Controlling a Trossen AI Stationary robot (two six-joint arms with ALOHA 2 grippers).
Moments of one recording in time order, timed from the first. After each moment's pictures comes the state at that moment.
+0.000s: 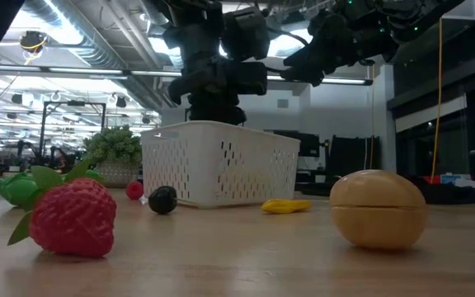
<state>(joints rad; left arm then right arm) 0.08 1.93 1.40 -0.69 0.11 0.26 -0.56 1.28 0.85 0.08 -0.52 -0.14</state>
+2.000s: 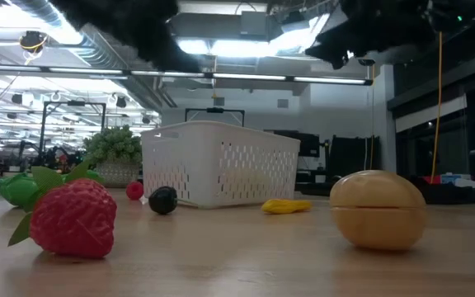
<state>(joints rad) 0.21 1.10 0.70 -0.04 0.07 0.15 -0.50 1.01 0.67 0.09 -0.58 -0.19</state>
